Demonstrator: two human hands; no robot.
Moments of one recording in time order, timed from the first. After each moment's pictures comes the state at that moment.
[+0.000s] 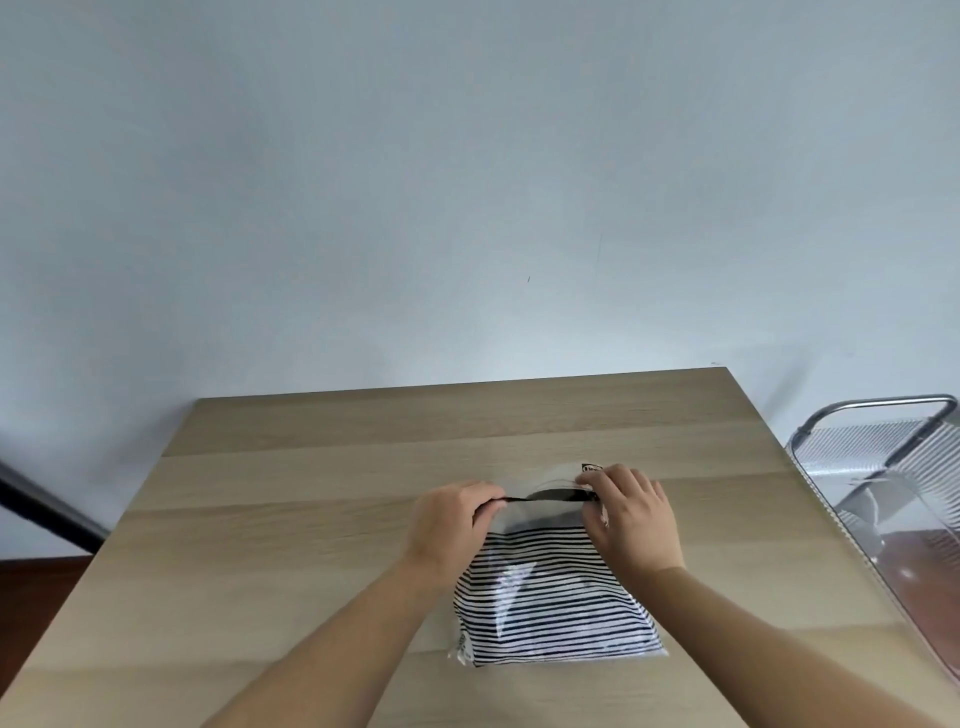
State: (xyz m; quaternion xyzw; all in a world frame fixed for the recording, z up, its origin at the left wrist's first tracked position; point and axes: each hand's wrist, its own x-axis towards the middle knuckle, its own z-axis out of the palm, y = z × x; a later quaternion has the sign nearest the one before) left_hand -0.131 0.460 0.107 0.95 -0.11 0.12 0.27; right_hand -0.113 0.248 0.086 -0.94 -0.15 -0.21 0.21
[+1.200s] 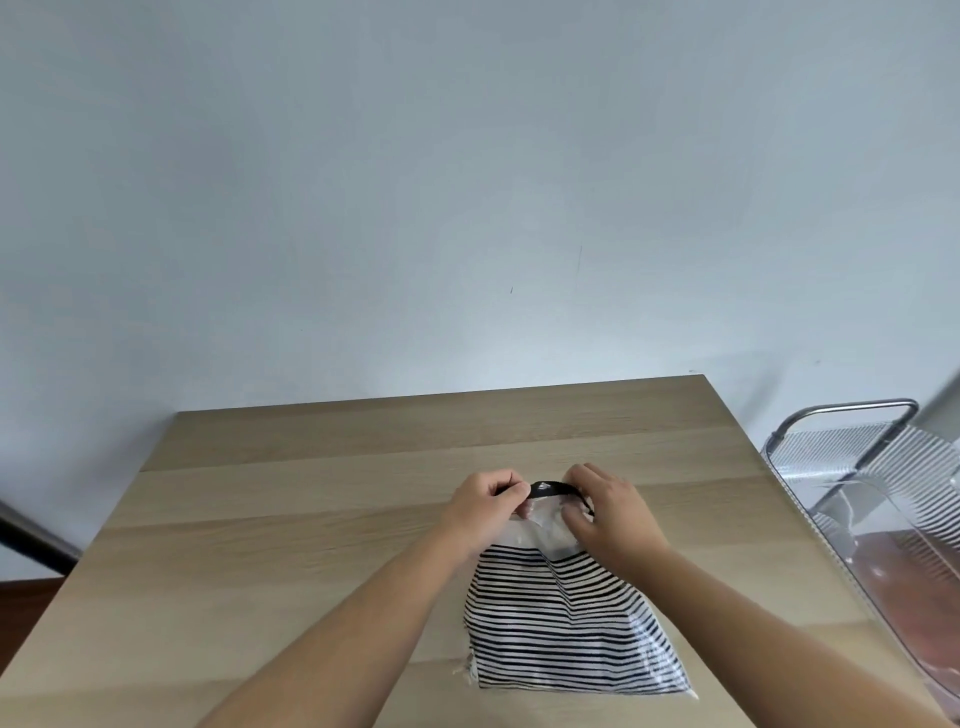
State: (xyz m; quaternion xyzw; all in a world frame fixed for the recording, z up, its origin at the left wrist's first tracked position) left_hand -0.121 0.417 0.150 0.83 0.01 -0.12 0.55; right_hand -0.106 0.244 0.112 -0.94 -0.16 -0.05 0.31
